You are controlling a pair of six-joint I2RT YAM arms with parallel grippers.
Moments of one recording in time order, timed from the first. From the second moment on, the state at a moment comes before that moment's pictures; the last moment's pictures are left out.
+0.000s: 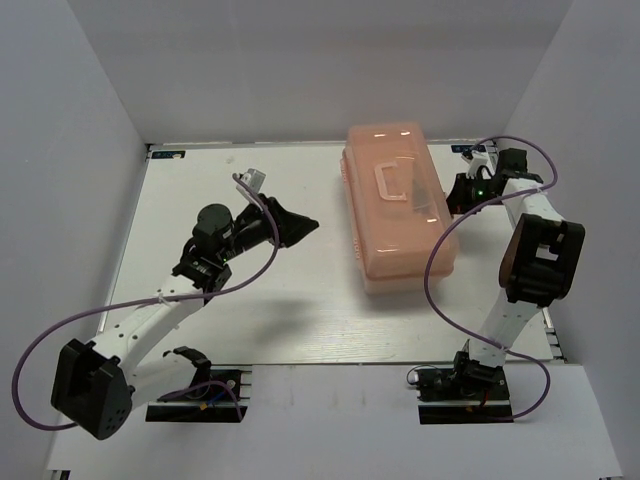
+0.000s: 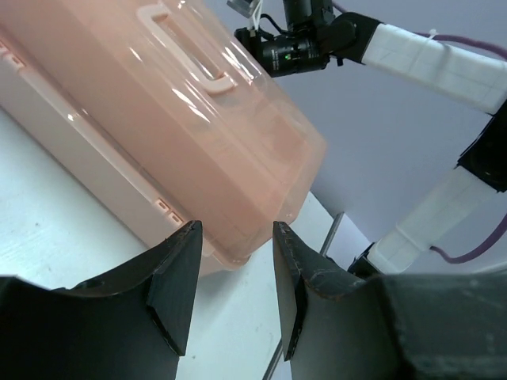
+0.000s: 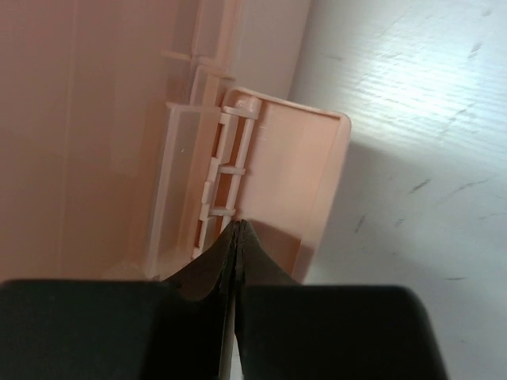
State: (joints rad) left arm -0.51 1.09 0.74 0.37 0.48 -0.65; right arm -0.19 1.88 1.42 -0.62 -0.72 -0.25
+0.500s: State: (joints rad) left arm -0.51 0.90 0.63 0.25 0.40 -0.63; right arm -0.13 1.81 1.35 -0.69 -0.62 -0.18
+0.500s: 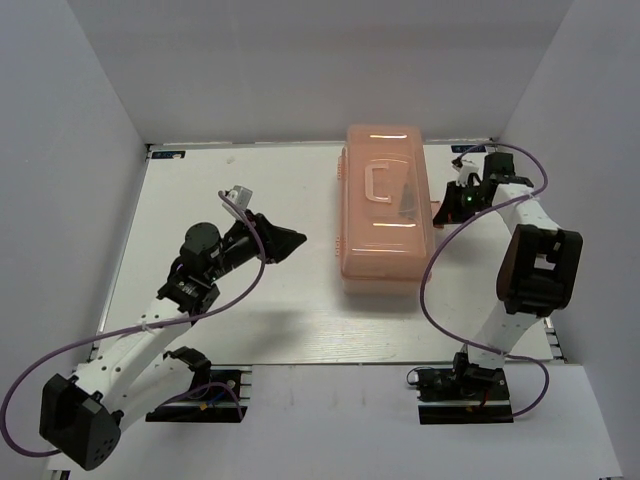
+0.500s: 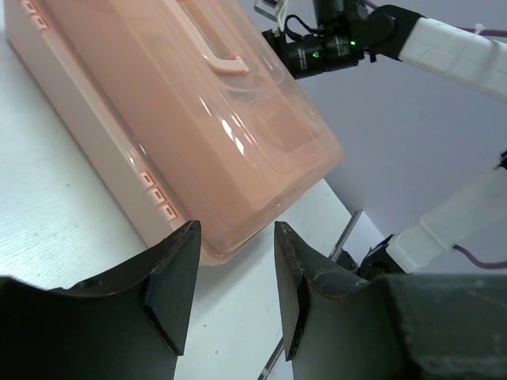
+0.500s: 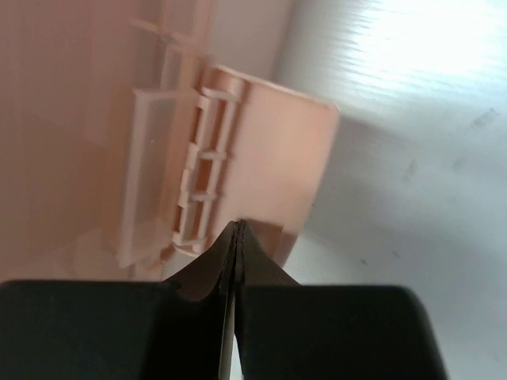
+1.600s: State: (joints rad) left arm -0.51 0.74 0.52 0.14 0.36 -0.63; right arm -0.08 2.00 1.60 -0.66 -0.63 -0.11
